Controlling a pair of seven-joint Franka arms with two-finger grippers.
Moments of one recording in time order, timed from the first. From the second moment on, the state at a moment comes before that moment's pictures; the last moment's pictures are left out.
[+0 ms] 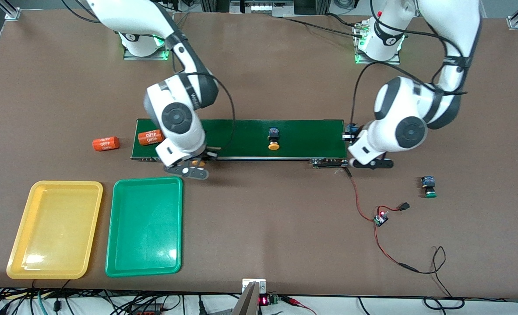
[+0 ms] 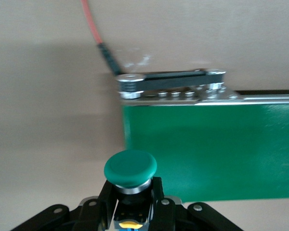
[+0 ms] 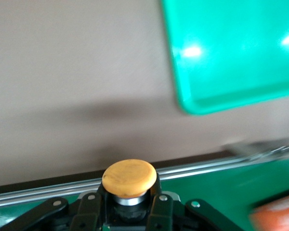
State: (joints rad) left arm -0.32 0.37 -0.04 -1.88 -0.18 1.96 -0.28; right arm 0.59 0.55 -0.14 -1.54 0.01 2.00 0.56
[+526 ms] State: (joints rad) left arm -0.35 0.44 -0.10 -1.88 -0.18 2.09 -0.40; right arm 0.34 0.57 -0.22 -1.48 0.07 1.94 0.05
